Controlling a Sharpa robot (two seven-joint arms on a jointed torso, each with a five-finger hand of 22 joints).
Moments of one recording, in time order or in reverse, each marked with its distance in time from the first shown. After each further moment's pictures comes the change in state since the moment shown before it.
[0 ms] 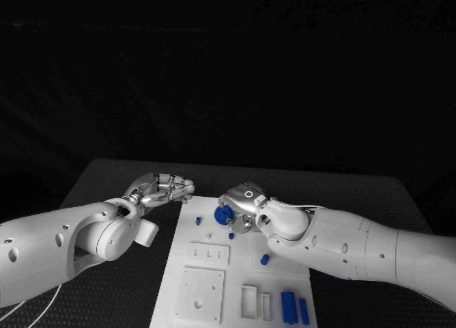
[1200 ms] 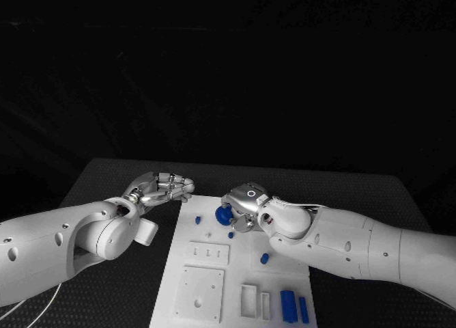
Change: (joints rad) left arm 0.000 -0.001 0.000 0.001 0.000 0.000 0.000; left_hand 0.000 0.000 0.000 0.000 0.000 0.000 0.000 0.000 0.000 0.000 0.000 0.000 0.000 0.000 0.000 -0.004 0.002 -0.001 0.000 0.000 0.000 0.000; right arm 0.000 -0.015 -0.001 0.012 0.028 0.023 -0.003; right_hand -0.005 0.005 -0.036 -0.036 -0.112 -0.014 -0.003 -0.006 -0.024 -0.007 0.000 -0.009 0.000 0.000 0.000 0.000 -0.005 0.001 -0.004 0.004 0.000 0.000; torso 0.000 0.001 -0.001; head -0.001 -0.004
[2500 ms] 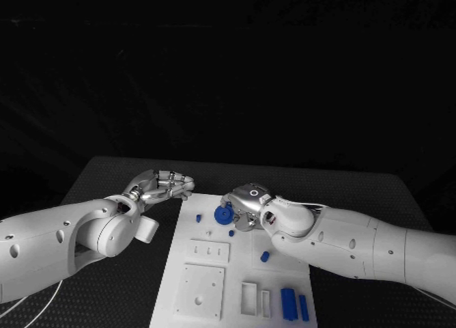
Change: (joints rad) left arm 0.000 0.003 0.000 -0.008 0.000 0.000 0.000; left_hand 0.000 0.000 0.000 0.000 0.000 0.000 0.000 0.000 0.000 0.000 0.000 0.000 0.000 0.000 0.000 0.000 0.002 0.006 0.000 0.000 0.000 0.000; right arm -0.002 -0.021 0.002 0.026 0.070 0.009 0.011; right_hand 0.026 0.045 0.148 -0.052 0.177 -0.086 -0.067 -0.011 -0.013 0.002 -0.056 -0.007 0.000 -0.002 -0.038 0.000 0.002 0.039 -0.002 0.002 -0.006 0.000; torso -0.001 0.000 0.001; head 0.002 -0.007
